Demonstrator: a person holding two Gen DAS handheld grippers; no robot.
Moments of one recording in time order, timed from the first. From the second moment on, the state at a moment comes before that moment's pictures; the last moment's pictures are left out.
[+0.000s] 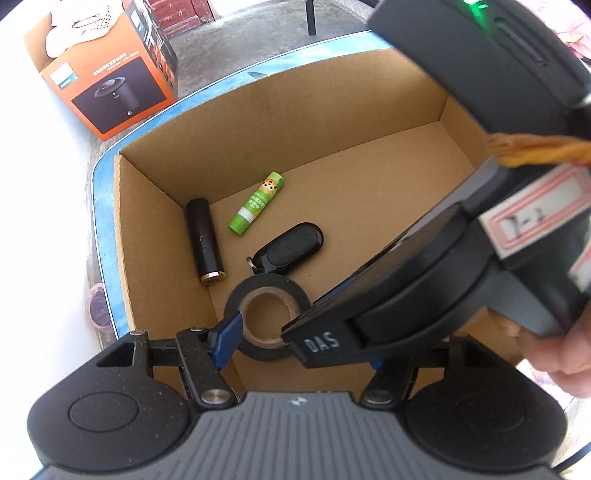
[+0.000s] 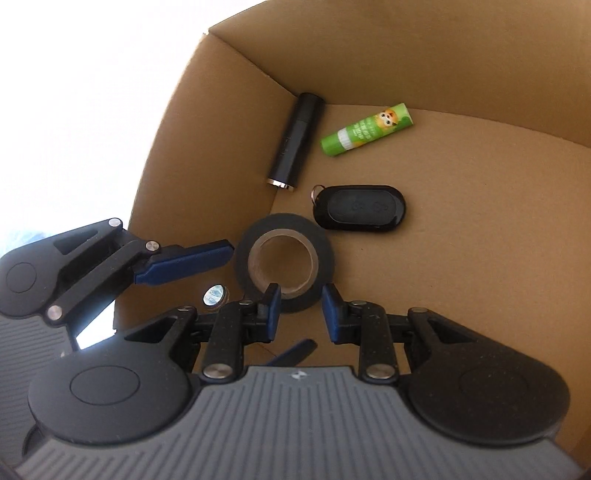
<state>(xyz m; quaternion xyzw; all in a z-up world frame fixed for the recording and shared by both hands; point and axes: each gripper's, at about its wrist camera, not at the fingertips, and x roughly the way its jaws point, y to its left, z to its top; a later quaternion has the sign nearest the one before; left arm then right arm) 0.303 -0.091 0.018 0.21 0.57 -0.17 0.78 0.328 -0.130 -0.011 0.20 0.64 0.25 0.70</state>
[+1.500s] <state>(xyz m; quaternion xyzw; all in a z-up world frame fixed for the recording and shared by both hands) 0.046 0.004 -0.006 0.04 0.38 -0.14 0.91 0.058 -0.101 0.053 0.11 0.42 0.20 0.88</state>
